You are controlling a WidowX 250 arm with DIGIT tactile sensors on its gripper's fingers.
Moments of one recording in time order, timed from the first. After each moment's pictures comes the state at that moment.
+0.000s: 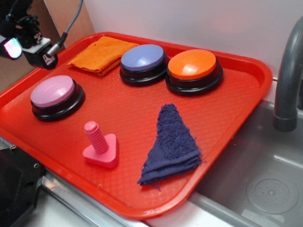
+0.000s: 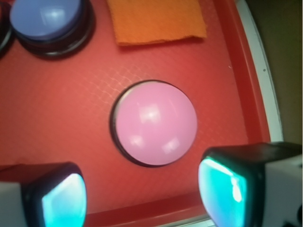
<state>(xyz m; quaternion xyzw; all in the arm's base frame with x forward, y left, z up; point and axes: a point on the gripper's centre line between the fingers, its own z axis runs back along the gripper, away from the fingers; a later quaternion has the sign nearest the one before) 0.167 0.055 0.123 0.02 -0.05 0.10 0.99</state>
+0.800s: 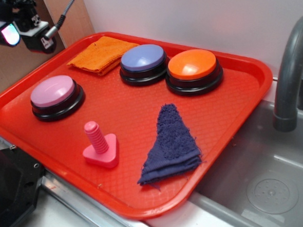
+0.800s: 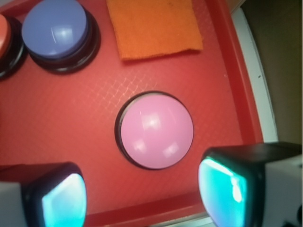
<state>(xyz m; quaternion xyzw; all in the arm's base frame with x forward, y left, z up) 0.173 0.056 0.138 0.01 -0.05 0.10 0.99</state>
